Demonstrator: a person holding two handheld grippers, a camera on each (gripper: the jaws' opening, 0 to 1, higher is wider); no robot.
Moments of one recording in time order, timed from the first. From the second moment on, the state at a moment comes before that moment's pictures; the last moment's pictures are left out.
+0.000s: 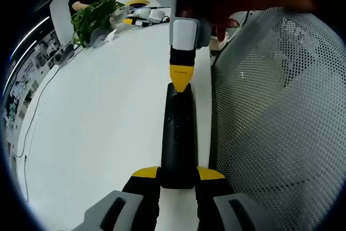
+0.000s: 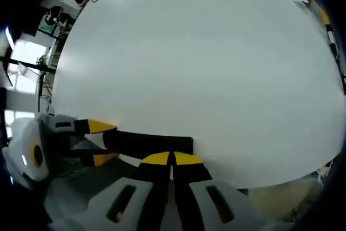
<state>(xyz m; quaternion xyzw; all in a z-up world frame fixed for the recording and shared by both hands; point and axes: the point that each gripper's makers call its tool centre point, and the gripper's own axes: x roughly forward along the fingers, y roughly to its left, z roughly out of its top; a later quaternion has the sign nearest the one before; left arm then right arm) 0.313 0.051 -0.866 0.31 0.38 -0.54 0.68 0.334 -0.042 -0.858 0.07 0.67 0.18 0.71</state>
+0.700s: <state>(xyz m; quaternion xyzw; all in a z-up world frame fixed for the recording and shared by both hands) 0.313 0.051 -0.866 0.32 0.38 -0.55 0.68 0.334 -0.040 -0.858 0.02 0.67 0.20 0.72</state>
